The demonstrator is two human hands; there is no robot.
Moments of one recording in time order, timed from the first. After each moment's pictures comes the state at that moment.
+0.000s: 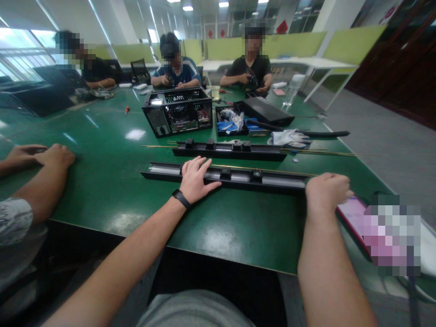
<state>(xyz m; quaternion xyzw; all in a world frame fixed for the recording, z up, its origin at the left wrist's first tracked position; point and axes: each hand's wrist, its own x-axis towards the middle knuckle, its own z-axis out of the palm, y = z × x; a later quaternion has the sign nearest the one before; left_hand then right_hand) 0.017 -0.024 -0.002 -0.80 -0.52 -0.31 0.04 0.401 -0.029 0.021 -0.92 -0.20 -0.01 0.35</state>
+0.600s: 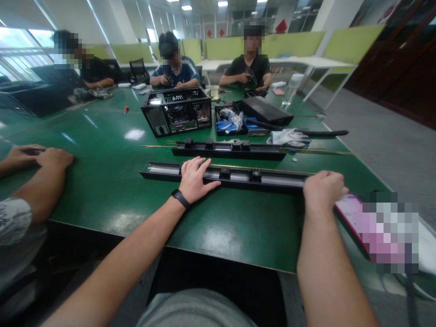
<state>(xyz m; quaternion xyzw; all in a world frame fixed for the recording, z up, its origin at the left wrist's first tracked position) 0.019 -0.025 -0.001 -0.79 -0.52 -0.31 0.04 0.413 -0.026 0.006 -0.91 -0.25 -0.03 0.33</state>
